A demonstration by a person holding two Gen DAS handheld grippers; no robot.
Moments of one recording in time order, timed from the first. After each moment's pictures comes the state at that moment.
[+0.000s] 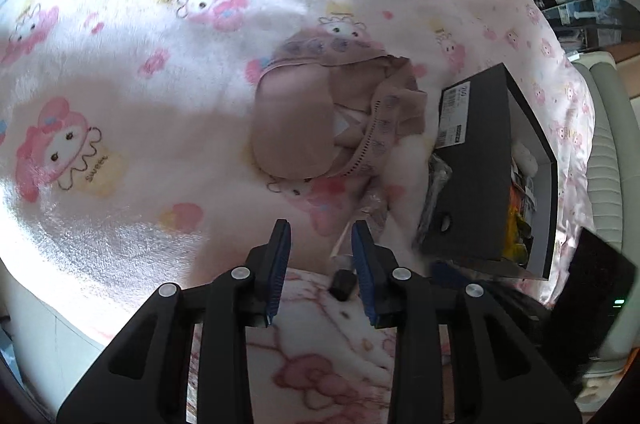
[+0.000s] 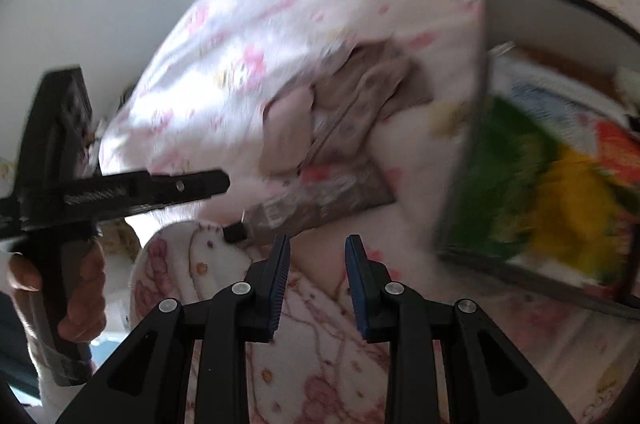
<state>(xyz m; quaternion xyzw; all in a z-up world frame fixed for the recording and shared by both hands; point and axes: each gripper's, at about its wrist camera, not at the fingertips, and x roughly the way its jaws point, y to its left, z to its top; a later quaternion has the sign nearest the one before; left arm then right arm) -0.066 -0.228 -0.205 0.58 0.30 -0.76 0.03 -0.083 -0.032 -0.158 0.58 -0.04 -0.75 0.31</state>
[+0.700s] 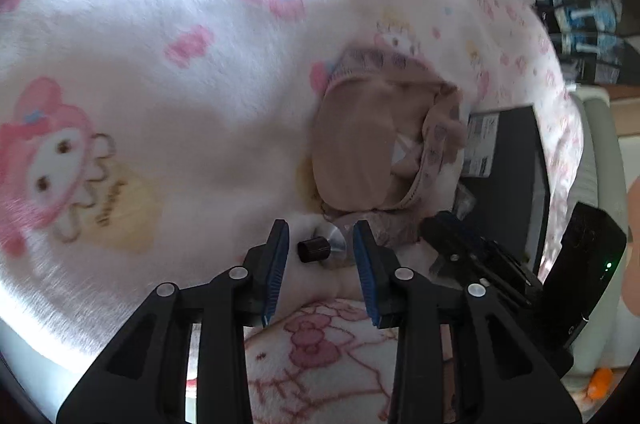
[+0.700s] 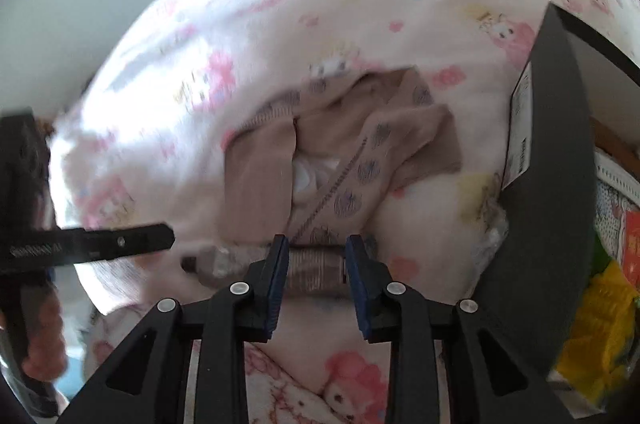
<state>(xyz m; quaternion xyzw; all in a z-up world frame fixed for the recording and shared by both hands) -0.072 -0.284 -0.248 0.59 0.36 -0.72 0.01 -0.124 -0.095 -0.189 0.56 0.03 -0.78 0.26</state>
